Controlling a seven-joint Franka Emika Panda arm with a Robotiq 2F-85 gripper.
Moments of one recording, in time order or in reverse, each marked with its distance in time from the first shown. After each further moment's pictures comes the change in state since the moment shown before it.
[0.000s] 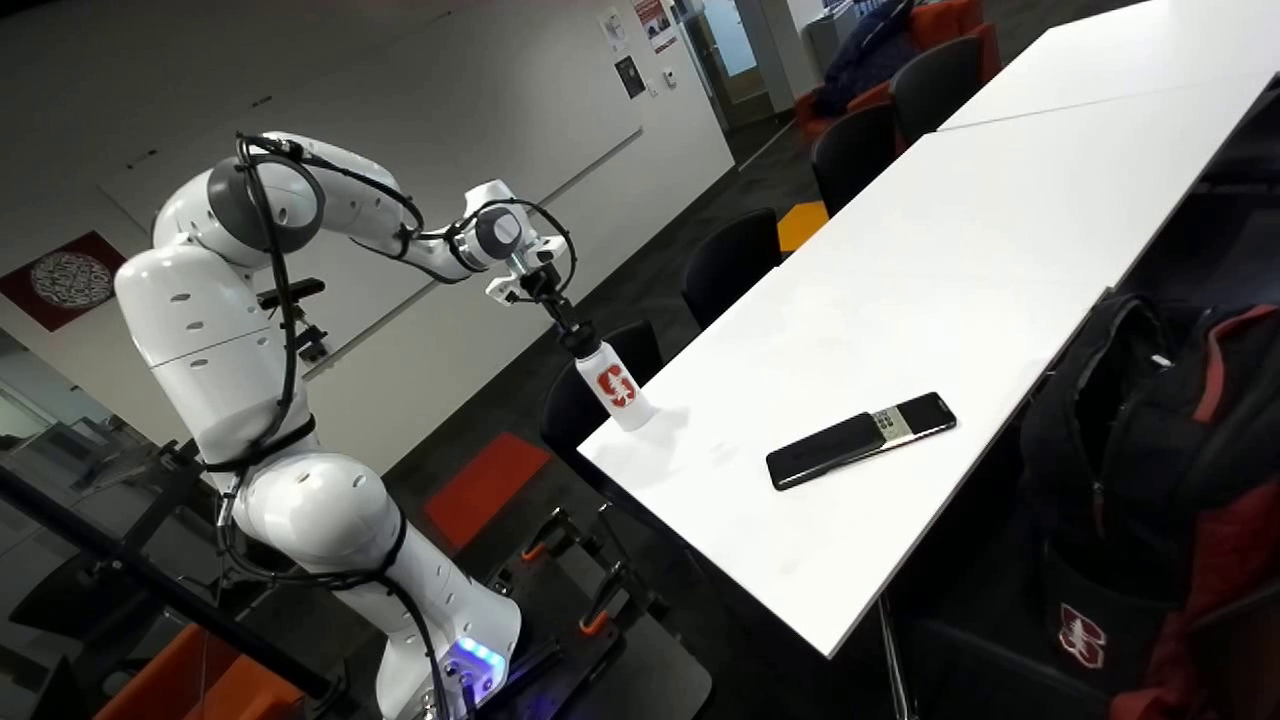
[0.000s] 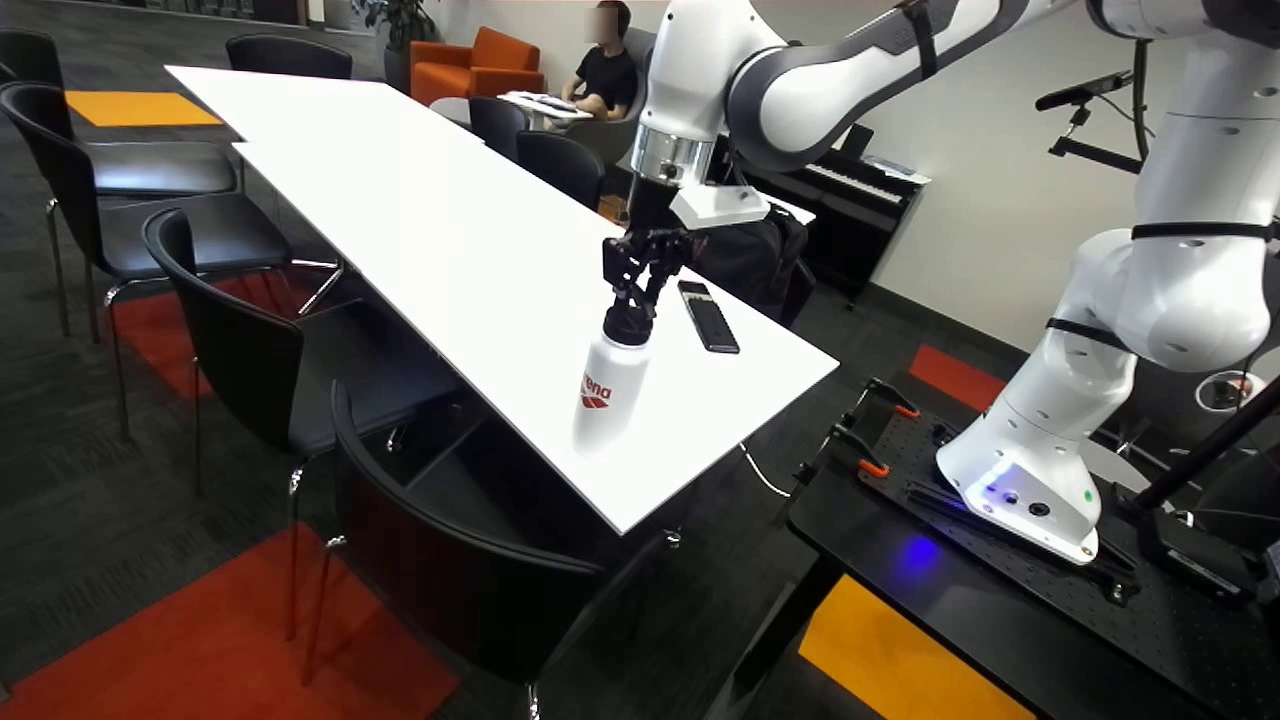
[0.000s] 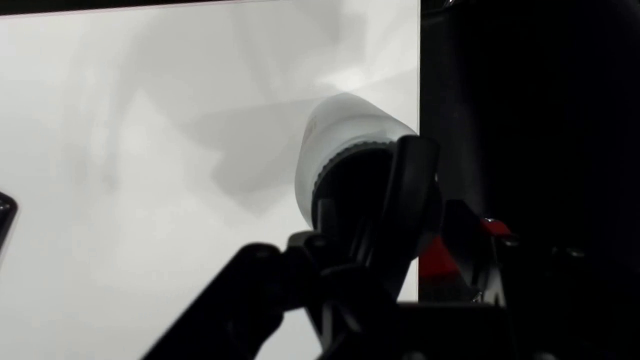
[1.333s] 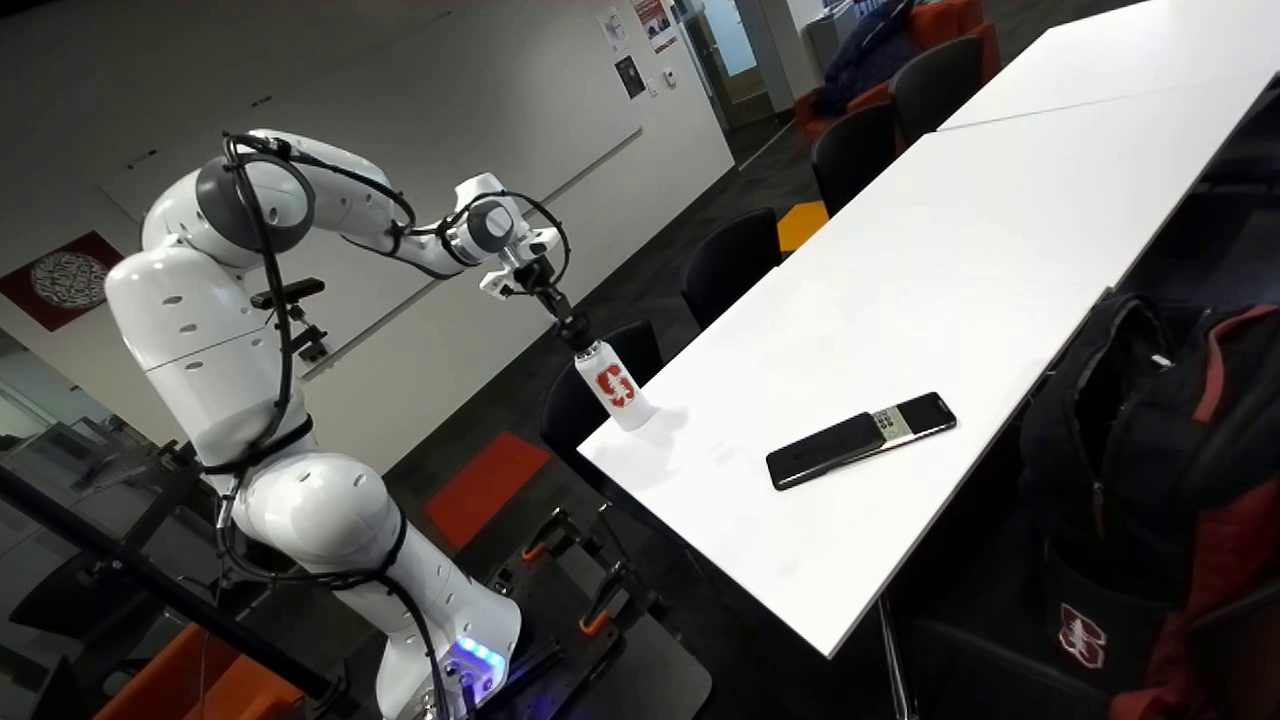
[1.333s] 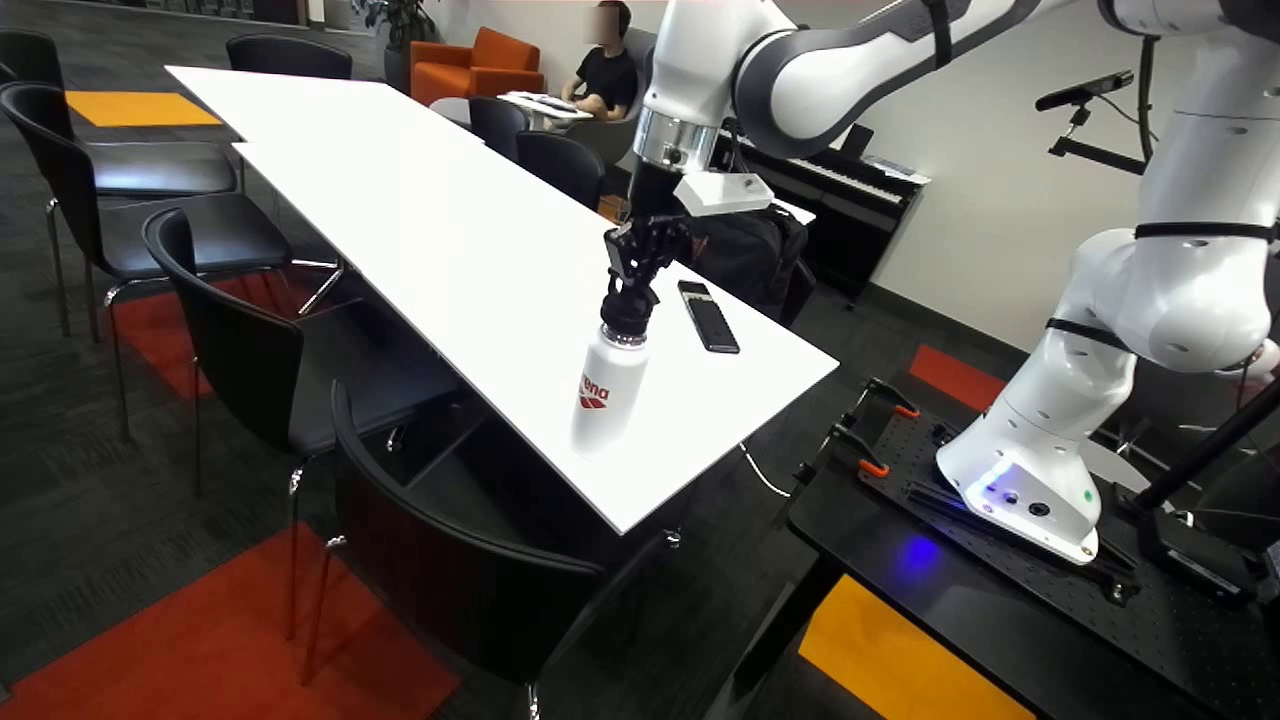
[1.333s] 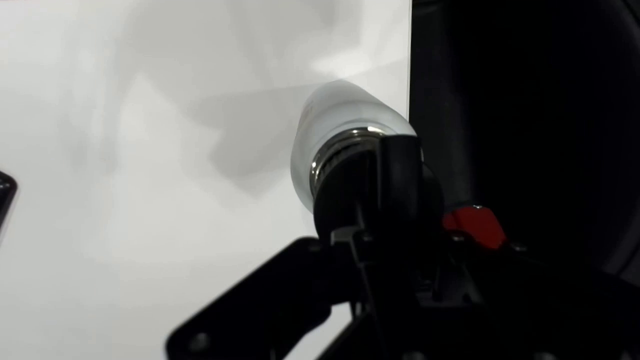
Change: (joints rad) arm 0.009 -0.030 0.001 0.005 -0.013 -0.004 0.001
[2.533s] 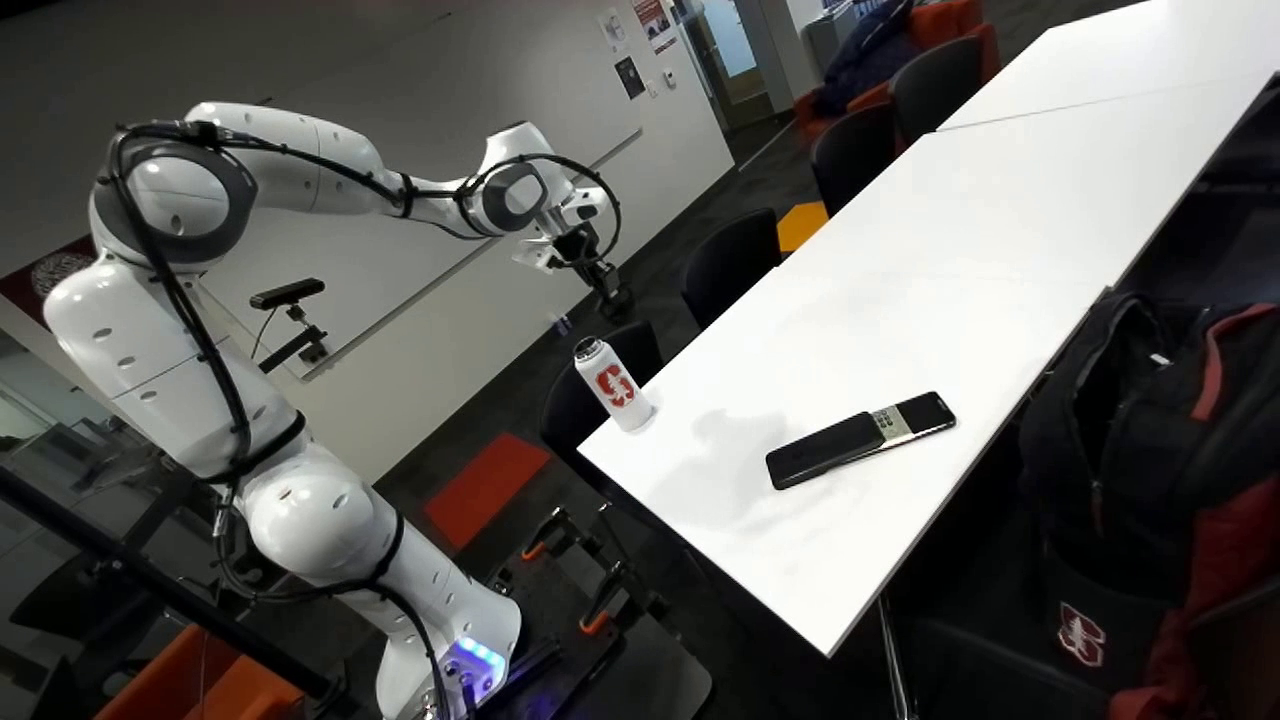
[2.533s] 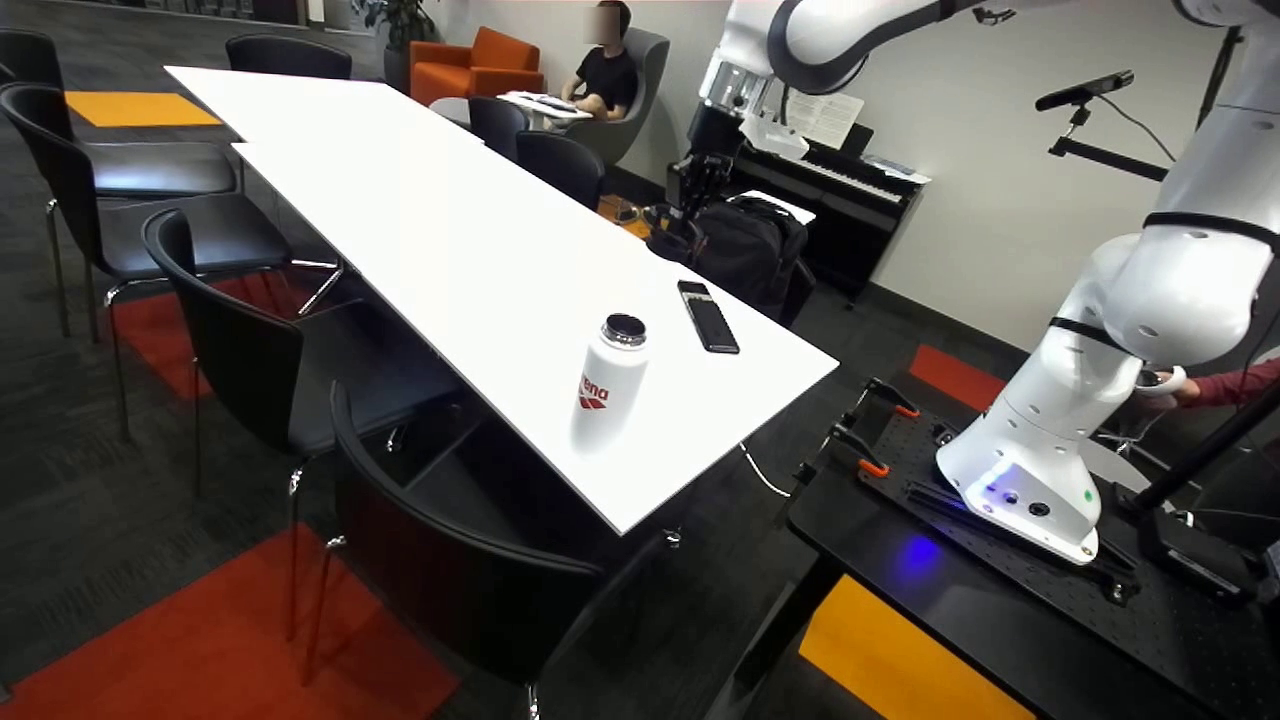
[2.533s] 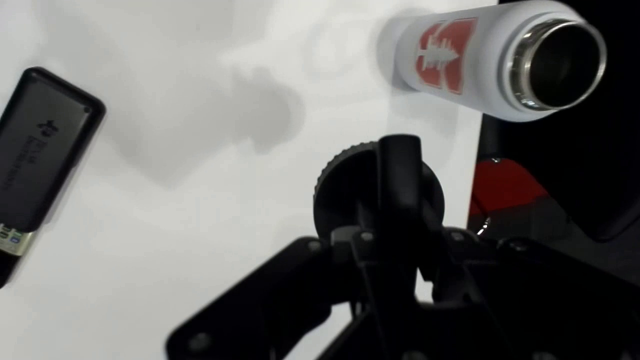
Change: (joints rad) arm -0.214 -0.169 -0.102 -0.130 0.178 0.034 -0.469
